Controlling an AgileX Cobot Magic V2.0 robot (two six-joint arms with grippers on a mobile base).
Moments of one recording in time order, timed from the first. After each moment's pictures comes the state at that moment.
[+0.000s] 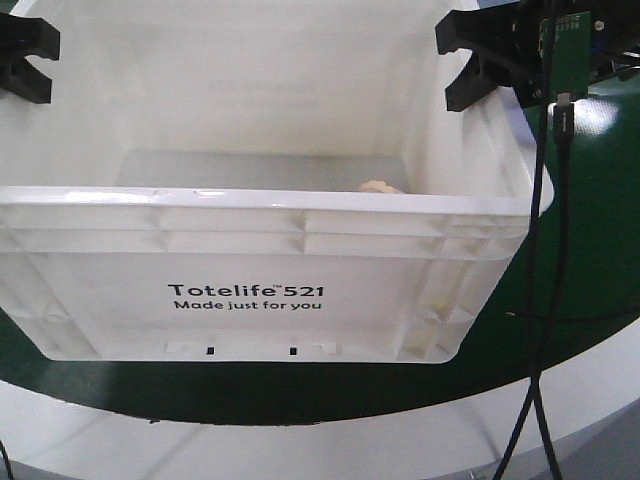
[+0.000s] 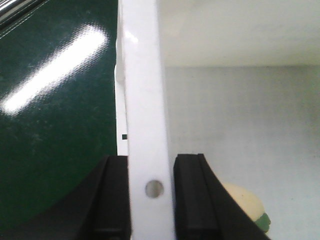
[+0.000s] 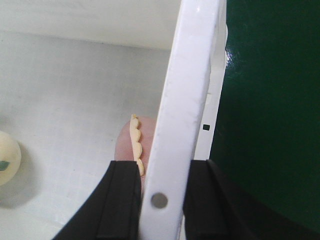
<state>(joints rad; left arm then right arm) -0.12 1.36 -1.52 -0.09 1.18 -0.14 0.31 1.51 -1.64 0.23 1.23 0.11</state>
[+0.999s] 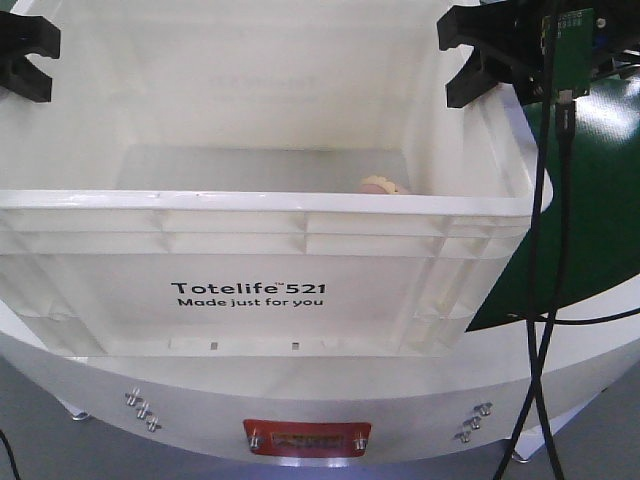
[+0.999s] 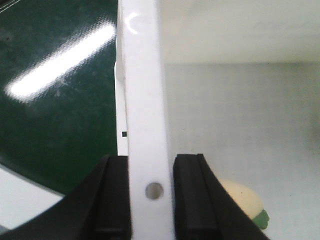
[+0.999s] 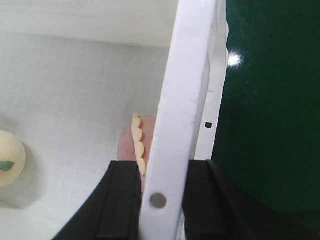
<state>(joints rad) -0.12 1.36 -1.52 -0.09 1.18 -0.14 0.31 1.51 -1.64 0.24 1.22 0.11</state>
